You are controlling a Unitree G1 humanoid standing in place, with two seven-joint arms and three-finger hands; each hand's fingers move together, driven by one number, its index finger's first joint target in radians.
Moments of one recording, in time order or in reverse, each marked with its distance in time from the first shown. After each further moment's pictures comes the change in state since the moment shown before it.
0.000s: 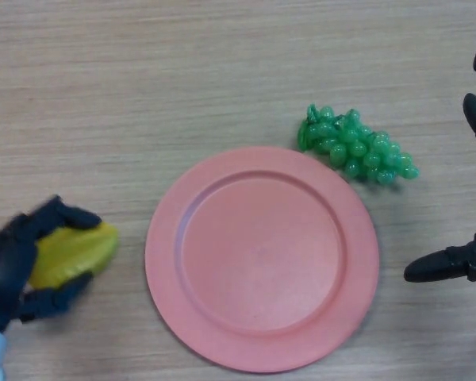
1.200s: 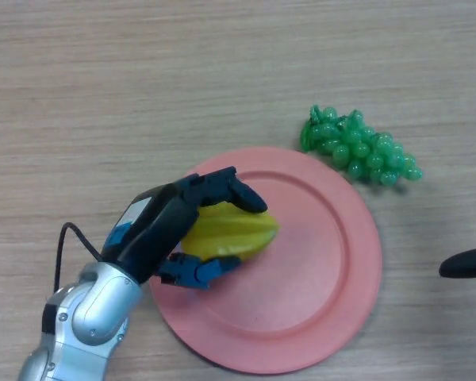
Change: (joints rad) left arm -0.180 -0.123 -0.357 -0.045 0.027 0.065 -0.206; right arm 0.030 -0.004 -0.113 0.007 0.059 -0.050 0.015
